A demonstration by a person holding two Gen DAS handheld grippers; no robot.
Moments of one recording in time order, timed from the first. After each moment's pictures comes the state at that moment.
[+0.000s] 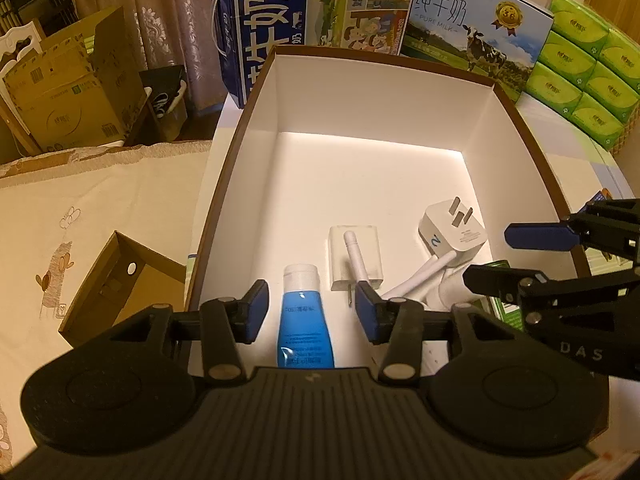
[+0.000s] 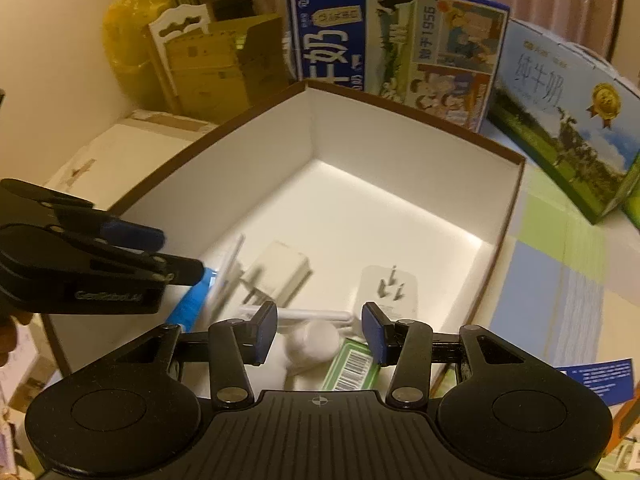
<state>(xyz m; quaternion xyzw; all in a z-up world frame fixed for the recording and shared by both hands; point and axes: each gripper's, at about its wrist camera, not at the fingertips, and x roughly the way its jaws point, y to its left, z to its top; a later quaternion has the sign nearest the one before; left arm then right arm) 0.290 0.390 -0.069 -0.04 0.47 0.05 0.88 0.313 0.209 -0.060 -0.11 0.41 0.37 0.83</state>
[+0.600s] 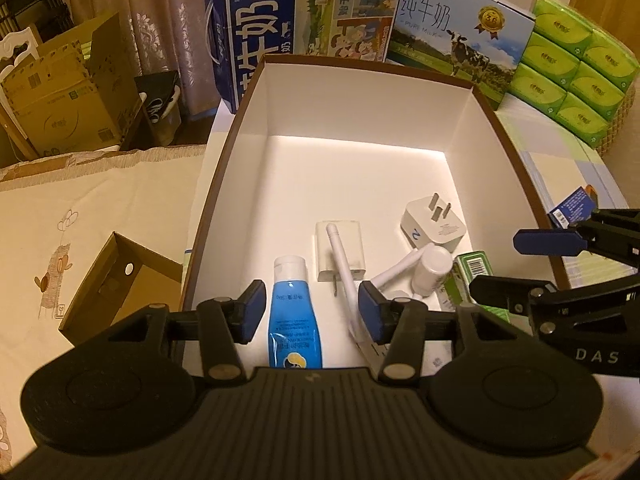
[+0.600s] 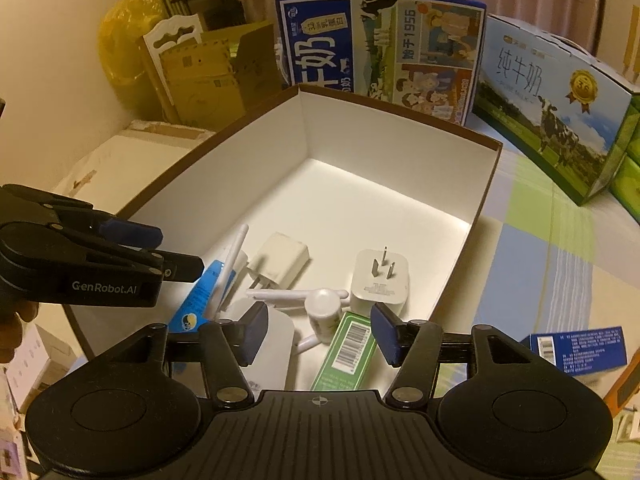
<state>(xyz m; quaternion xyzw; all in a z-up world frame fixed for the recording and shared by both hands) 0.273 0.381 -0.055 -0.04 0.47 0.04 0.88 0.299 0.188 -0.048 -0.08 0.42 0.36 0.83</state>
